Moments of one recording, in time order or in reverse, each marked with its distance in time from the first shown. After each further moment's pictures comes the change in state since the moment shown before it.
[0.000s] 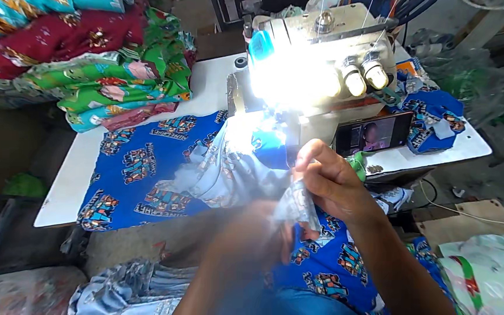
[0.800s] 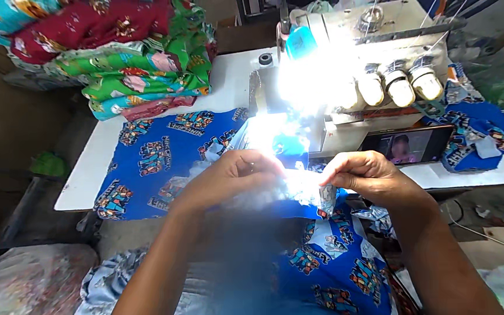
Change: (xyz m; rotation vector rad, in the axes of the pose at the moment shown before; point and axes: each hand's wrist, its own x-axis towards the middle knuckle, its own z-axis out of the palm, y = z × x) left_hand 0.015 0.099 -0.041 0.786 0.254 0.009; right_hand 0.015 -0.007 -0.064 -0.322 -0.184 0.094
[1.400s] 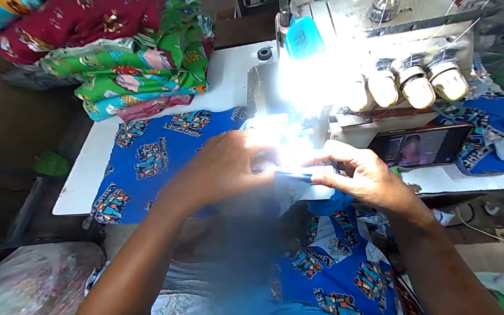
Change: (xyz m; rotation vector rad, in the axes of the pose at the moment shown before) left_hand 0.032 0.010 -0.016 1.132 0.001 0.111; right_hand 0.013 0.004 0.011 -0.415 0.243 0.141
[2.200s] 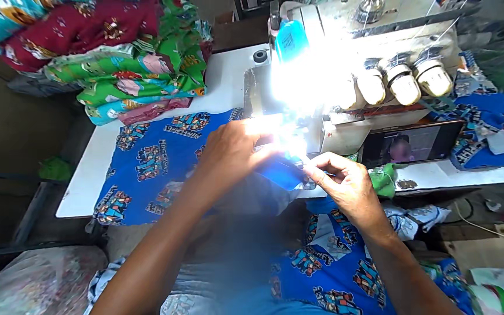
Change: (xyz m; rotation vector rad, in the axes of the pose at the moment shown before) left_hand 0.017 0.003 0.012 0.037 0.128 -0.145; right_hand -0.019 0.003 0.044 -0.011 0.396 0.157
